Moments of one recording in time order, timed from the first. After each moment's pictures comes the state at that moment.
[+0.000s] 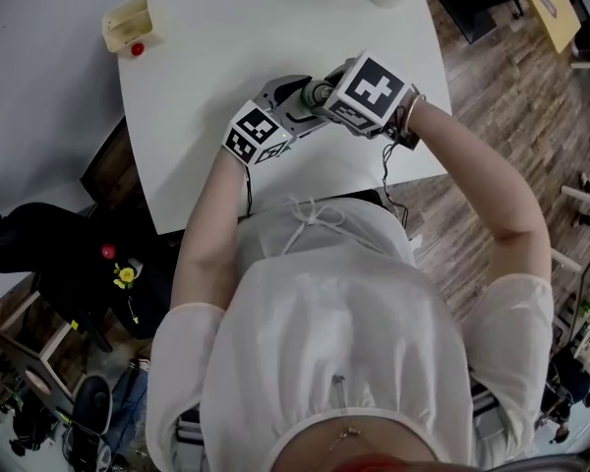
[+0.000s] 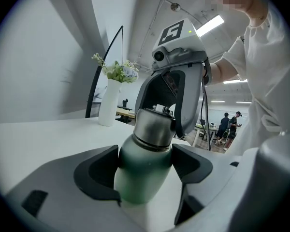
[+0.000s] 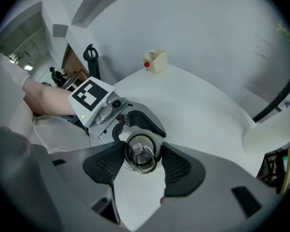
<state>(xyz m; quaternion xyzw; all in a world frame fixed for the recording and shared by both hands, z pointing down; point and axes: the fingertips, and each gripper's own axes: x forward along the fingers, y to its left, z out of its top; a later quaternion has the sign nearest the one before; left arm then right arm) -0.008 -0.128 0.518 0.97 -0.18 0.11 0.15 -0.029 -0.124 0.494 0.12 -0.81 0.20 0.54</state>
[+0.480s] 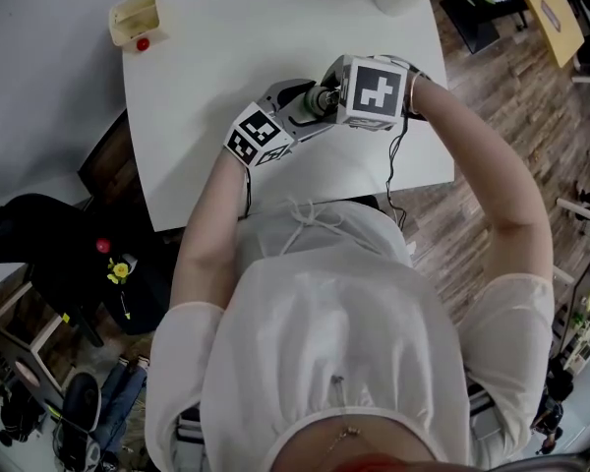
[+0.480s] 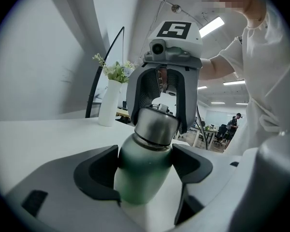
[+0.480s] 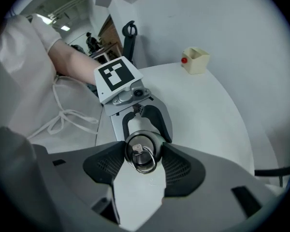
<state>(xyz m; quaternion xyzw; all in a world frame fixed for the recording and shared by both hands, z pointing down) -0.008 -0.127 0.518 0.97 -0.18 0.11 0.15 -0.030 -0.116 0.492 -0.07 -0.80 0.04 0.60</state>
